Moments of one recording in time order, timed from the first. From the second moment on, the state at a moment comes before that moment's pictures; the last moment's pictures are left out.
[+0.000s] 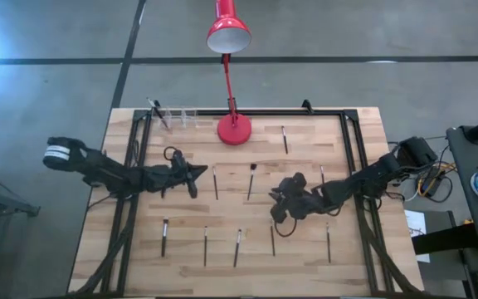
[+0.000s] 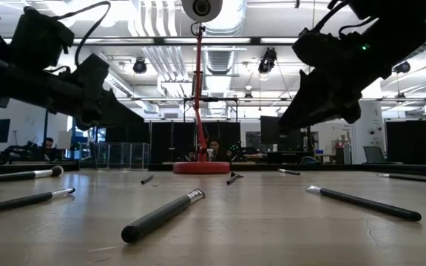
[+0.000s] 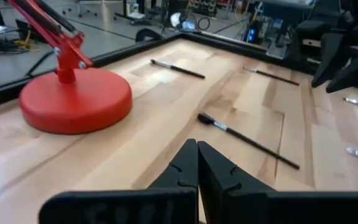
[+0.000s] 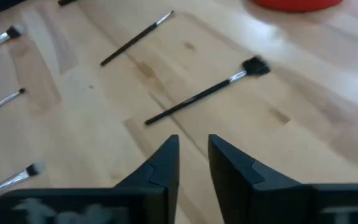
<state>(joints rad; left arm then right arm) -0.03 1.27 0.09 0.98 -0.45 -0.27 0.35 1.53 0.67 0.03 0.64 0.83</state>
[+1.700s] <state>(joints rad) -0.07 1.54 0.21 1.00 -0.45 -0.27 0.44 1.89 1.12 -0.47 0.36 0.90</state>
